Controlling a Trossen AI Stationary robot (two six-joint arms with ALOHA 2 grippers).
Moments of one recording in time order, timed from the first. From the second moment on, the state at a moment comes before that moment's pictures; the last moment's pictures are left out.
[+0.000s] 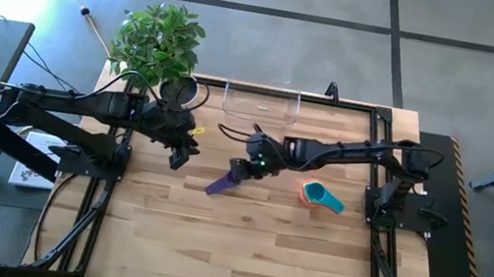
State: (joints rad) left arm 0.10 1.04 0.93 -0.70 0.01 -0.42; right arm -0.04 1.82 1.27 -0.25 -0.16 1.17
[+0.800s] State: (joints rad) left arm 0.10 1.04 0.93 -0.70 0.01 -0.41; right arm -0.08 1.82 1.57 -0.78 -0.02 0.74
